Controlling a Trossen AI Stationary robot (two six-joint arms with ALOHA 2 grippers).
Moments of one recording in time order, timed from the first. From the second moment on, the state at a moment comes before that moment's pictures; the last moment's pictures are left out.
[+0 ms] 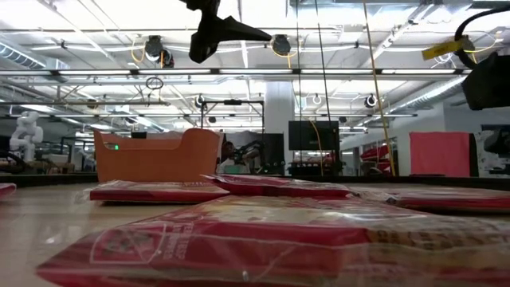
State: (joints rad) left arm -0.21 1.54 1.06 0.07 -0.16 -0.79; right arm 0.67 1.30 0.43 -0.32 0.01 0.94
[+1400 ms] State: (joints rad) left arm -0.17 1.54 1.06 0.03 -0.21 -0.78; right arm 0.20 1.04 0.41 -0.46 -0.03 0.27
